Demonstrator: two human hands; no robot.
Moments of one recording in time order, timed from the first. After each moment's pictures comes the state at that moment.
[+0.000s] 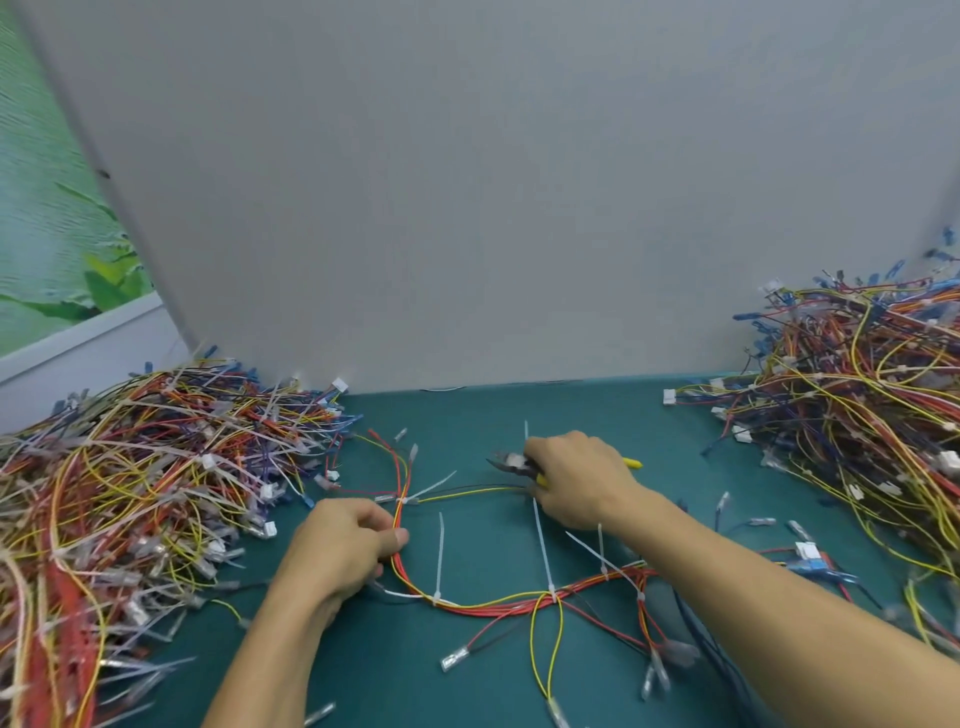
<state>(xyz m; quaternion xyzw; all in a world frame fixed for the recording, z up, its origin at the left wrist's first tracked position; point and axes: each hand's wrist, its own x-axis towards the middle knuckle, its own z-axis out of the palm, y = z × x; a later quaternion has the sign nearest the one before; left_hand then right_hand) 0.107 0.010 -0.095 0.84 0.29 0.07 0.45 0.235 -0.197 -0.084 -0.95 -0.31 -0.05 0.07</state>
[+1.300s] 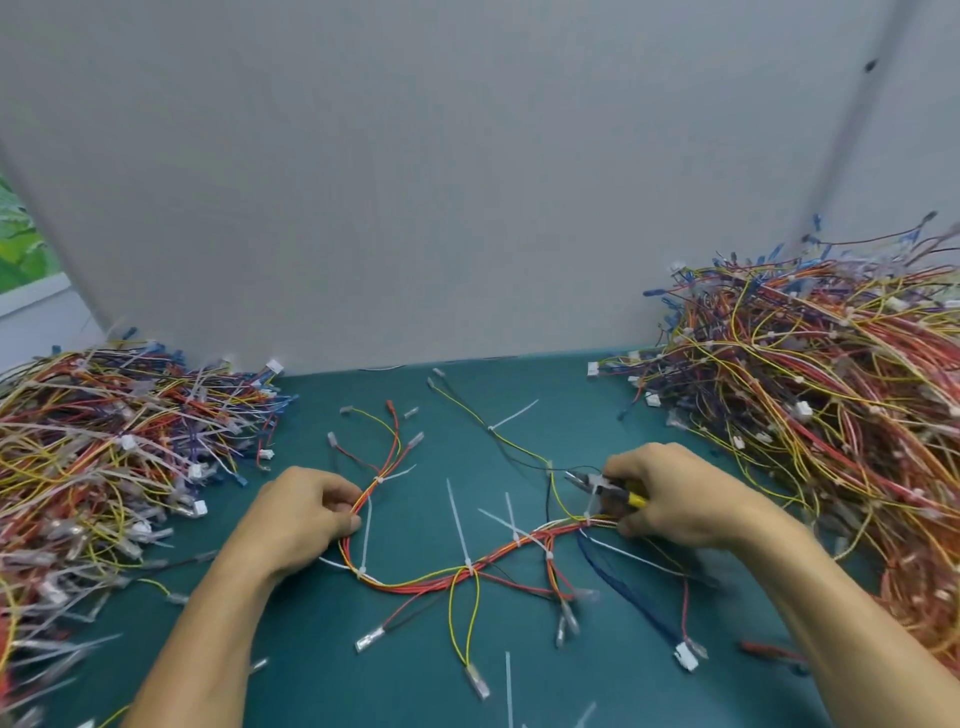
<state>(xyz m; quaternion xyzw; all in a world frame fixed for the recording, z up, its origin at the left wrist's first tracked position) 0.103 -0.008 -0.077 0.94 0.17 0.00 0.30 0.186 -0.345 -0.061 -0.95 -0.27 0.08 0.12</state>
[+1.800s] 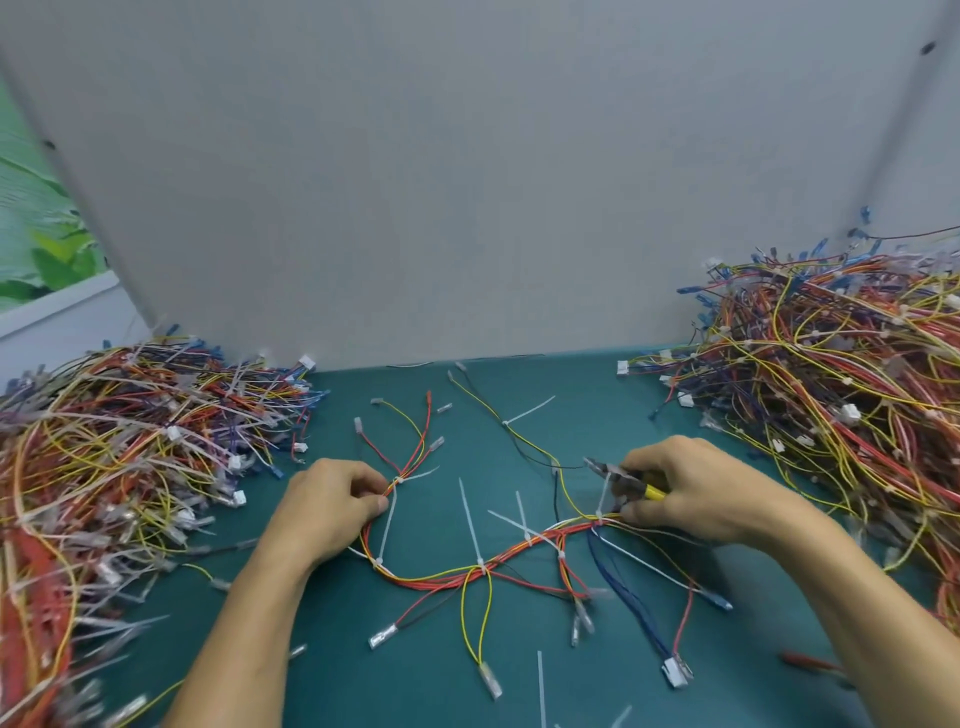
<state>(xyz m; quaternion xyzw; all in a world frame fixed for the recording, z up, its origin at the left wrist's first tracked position) 0.102 -0.006 -0.078 0.94 0.18 0.04 0.27 0.186 -0.335 -0.057 -0.94 -0.28 0.07 0.18</state>
